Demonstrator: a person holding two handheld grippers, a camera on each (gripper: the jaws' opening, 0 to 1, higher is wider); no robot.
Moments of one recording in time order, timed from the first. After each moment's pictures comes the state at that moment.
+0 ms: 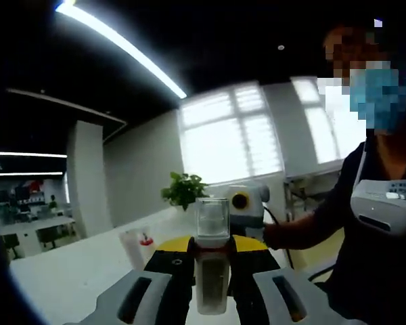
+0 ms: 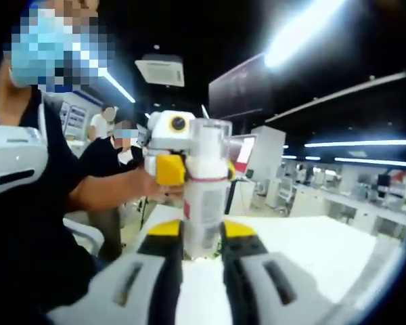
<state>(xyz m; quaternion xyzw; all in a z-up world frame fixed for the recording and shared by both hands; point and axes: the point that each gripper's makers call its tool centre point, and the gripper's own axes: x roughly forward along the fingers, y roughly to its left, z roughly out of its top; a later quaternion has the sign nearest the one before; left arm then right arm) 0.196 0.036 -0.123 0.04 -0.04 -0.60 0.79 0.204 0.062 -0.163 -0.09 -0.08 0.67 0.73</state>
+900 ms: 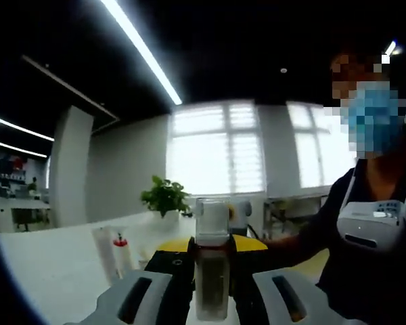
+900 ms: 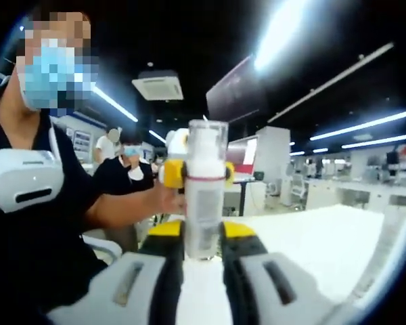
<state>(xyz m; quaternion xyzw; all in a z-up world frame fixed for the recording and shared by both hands) 0.194 0.013 -0.126 -0.04 -0.02 -0.66 0.75 0.199 0.038 -0.166 -0.02 -0.06 0.70 0.71</state>
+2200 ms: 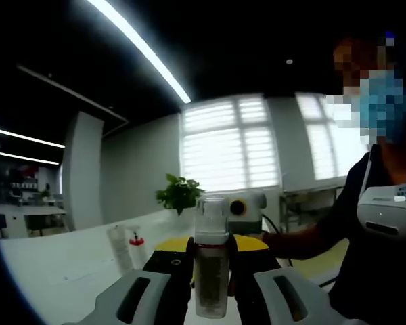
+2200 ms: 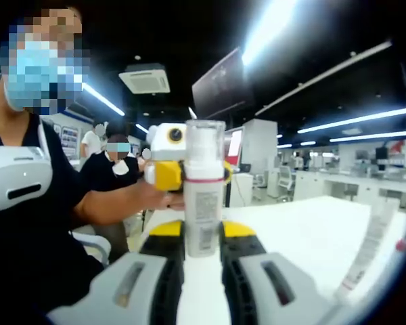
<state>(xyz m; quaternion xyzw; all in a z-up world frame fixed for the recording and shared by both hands) 0.220 0.008 -0.139 -0.01 -0.03 -0.62 0.79 0.225 0.031 -0.178 -0.03 -0.04 0.66 0.75</state>
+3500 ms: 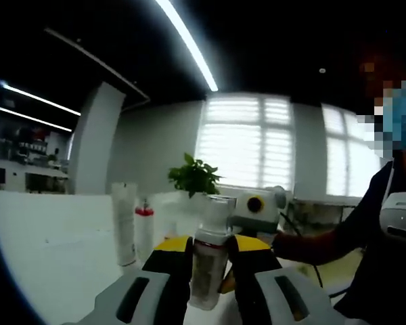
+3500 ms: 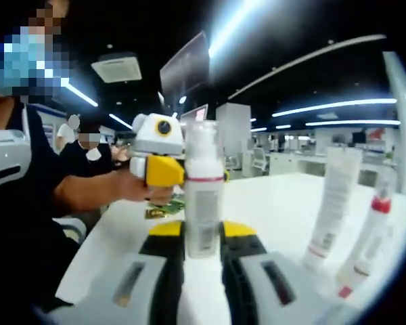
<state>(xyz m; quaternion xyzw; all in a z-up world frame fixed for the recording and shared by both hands) 0.300 -0.034 -0.199 -0.08 0.04 -0.60 0.80 0.304 -0.022 -0.239 -0.04 0.02 0.59 0.80</state>
